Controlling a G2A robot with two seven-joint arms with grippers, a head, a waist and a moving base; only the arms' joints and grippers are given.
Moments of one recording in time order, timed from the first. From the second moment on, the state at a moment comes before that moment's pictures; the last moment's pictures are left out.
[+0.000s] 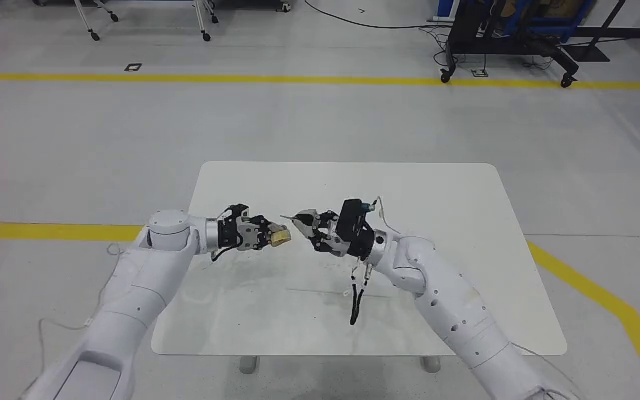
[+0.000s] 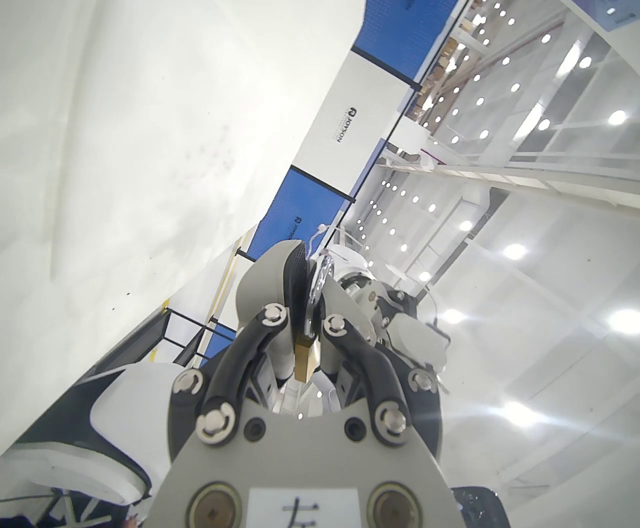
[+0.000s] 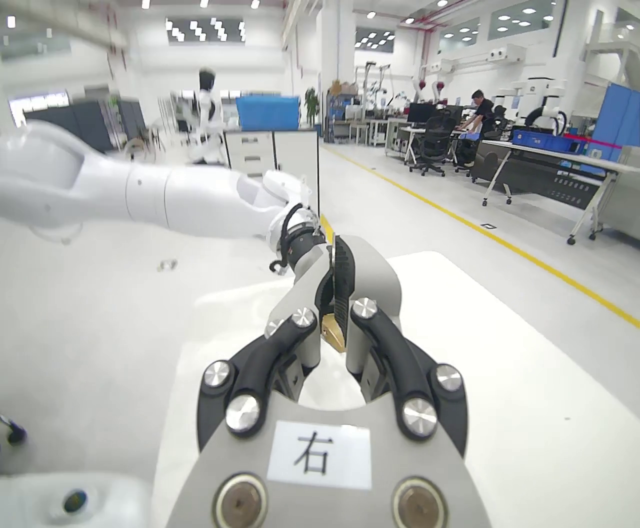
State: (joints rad) left arm 0.83 -1.14 -0.97 -0.91 -0.56 0.36 -1.19; right arm -1.16 -1.28 1.02 -1.48 -1.27 -0.76 -0.14
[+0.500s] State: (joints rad) left arm 0.87 -1.13 -0.97 -1.07 -0.55 0.56 -1.14; right arm -1.31 -1.20 1.18 -1.76 -1.68 -0.96 -0.14
